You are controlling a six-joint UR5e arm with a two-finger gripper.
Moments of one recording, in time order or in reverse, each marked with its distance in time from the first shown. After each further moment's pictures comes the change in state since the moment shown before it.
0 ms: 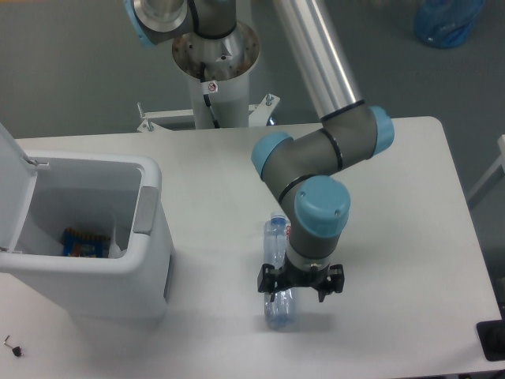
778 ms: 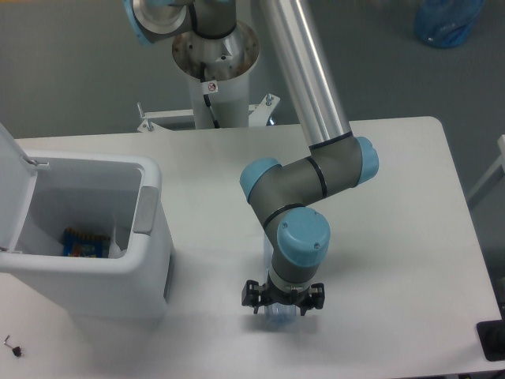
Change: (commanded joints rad) arm -0.017 -0.057 0.014 0.003 0.008 0.003
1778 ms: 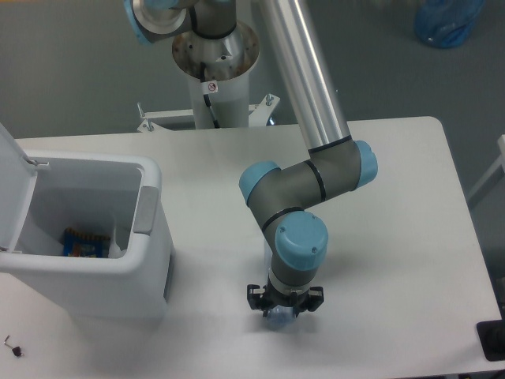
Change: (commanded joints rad) arm -0.002 0.003 0.008 0.000 0.021 -0.009
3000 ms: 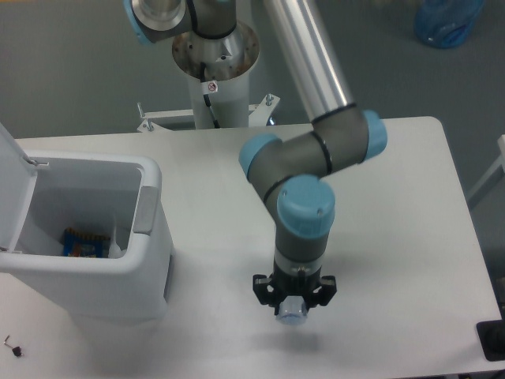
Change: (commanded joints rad) arm 0.035 0.181 0.116 0.070 -0.122 -0.098
